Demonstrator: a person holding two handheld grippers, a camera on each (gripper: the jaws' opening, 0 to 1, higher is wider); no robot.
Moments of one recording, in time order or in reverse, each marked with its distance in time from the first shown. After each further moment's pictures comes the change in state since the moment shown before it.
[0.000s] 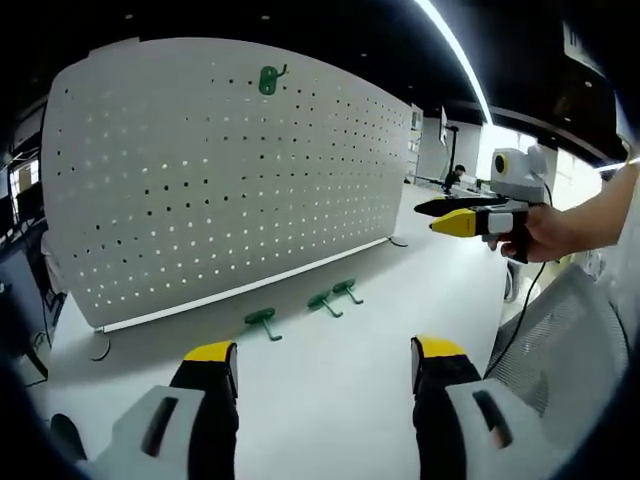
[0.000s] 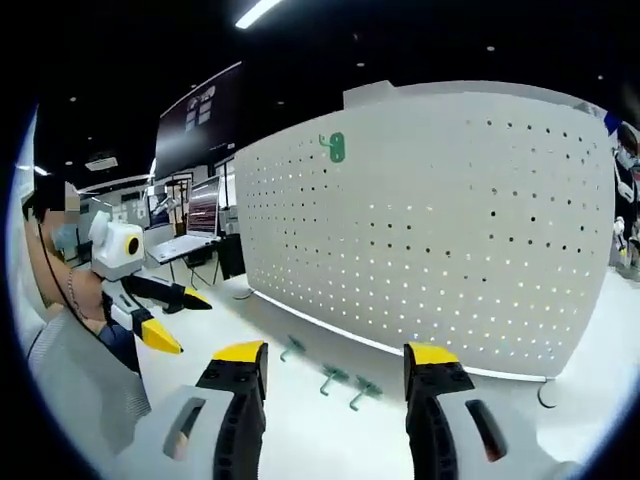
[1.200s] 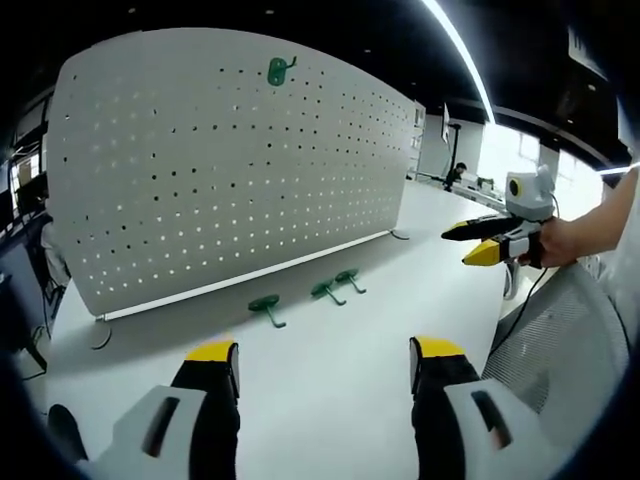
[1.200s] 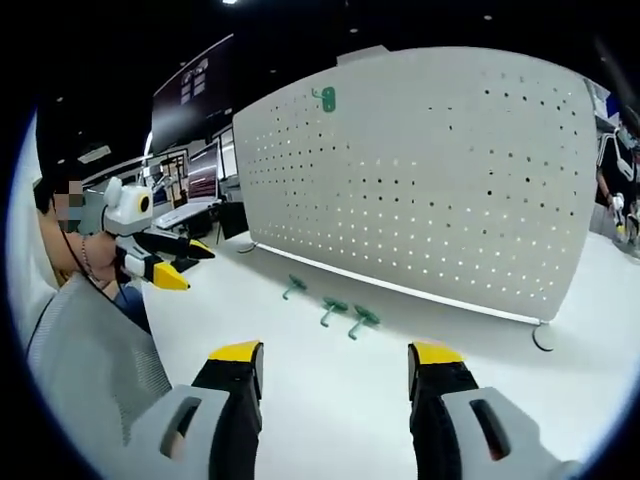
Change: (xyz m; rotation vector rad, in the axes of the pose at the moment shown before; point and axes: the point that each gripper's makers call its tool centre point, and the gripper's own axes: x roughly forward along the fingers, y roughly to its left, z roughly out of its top) left arm -0.005 0.005 -0.012 -0.017 0.023 -0.004; right arm -0.036 -0.003 -0.057 0.039 0.158 0.004
